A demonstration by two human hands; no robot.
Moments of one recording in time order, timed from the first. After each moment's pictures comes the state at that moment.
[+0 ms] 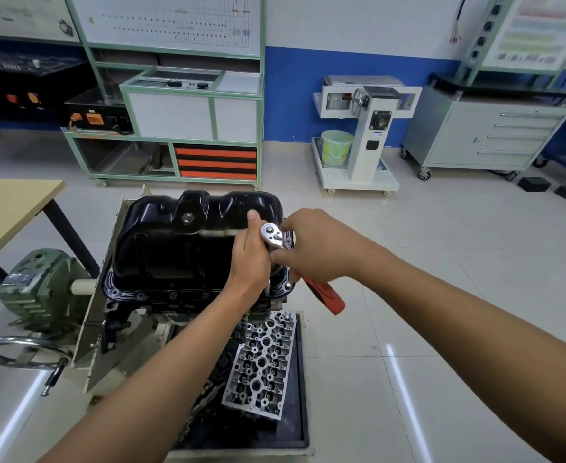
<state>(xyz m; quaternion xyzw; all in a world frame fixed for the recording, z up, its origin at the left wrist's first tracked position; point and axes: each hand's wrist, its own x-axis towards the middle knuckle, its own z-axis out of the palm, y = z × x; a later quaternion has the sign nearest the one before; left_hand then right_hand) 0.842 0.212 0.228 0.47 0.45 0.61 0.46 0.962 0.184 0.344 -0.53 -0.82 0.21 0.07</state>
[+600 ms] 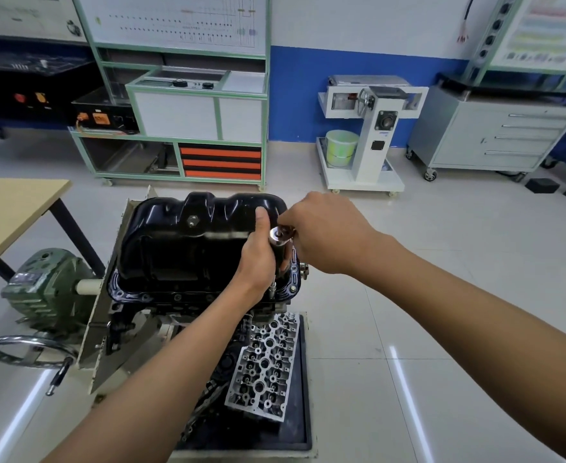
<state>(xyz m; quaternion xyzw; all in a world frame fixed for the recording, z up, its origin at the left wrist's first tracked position) 0.840 0.216 0.231 0.50 0.45 0.55 0.50 0.961 0.200 0.351 -0.45 -0.89 -0.08 0.04</state>
